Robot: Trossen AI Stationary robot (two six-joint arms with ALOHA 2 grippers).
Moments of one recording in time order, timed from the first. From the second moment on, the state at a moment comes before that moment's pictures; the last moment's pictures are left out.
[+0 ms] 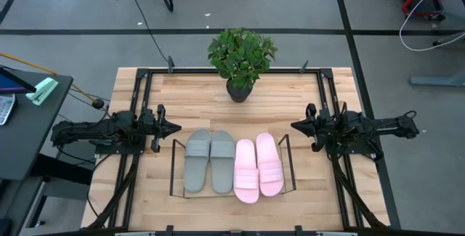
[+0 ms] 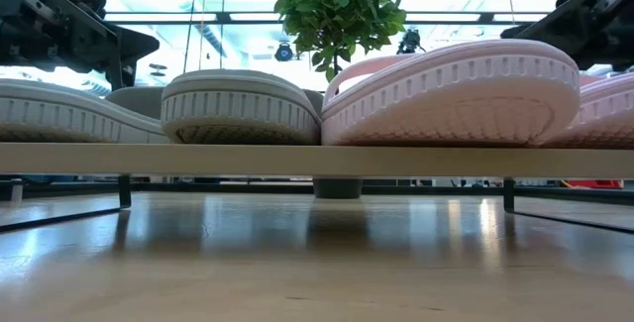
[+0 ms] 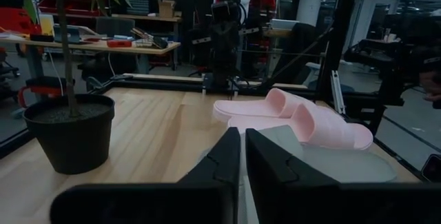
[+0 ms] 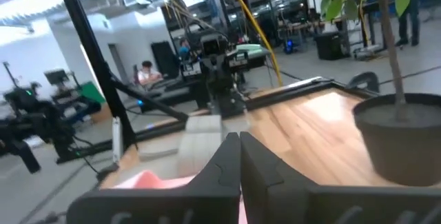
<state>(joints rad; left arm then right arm) 0.01 0.01 0.01 0.05 -0.01 -0.09 0.08 0.00 0.01 0.10 0.12 0.28</state>
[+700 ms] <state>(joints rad) 0.01 0.01 0.01 0.05 -0.01 -0.09 0.02 0.00 0.01 0.03 -0.04 0.13</state>
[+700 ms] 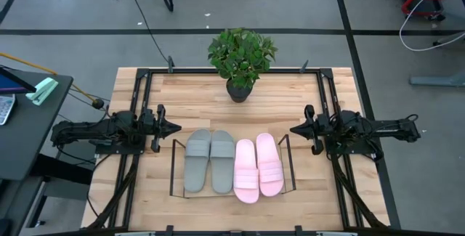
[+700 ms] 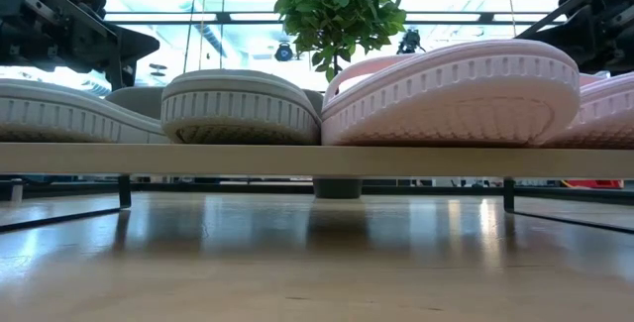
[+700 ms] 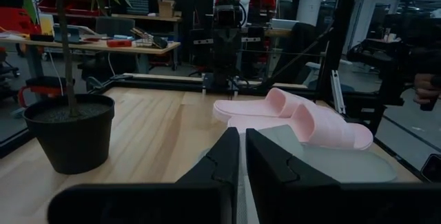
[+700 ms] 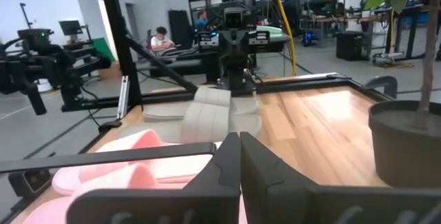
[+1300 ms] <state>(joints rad) 0.01 0.01 0.01 0.05 -0.01 -0.09 0.02 0.00 0.01 0.03 -0.05 0.08</state>
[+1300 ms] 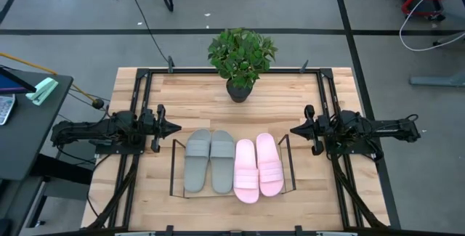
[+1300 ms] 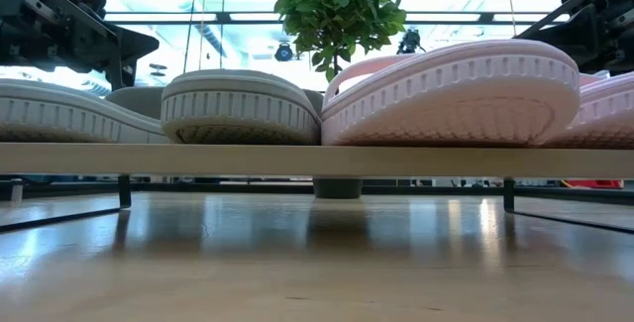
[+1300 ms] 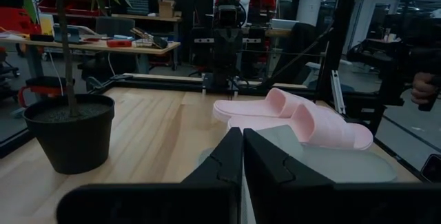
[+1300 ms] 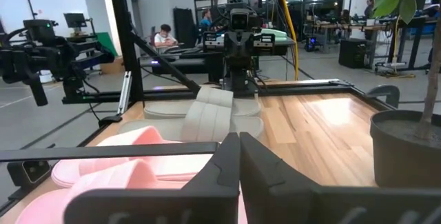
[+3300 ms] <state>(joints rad) 0.01 0.01 0.01 0.05 -0.01 -0.09 0.02 0.00 0.01 0.03 -0.05 0.11</state>
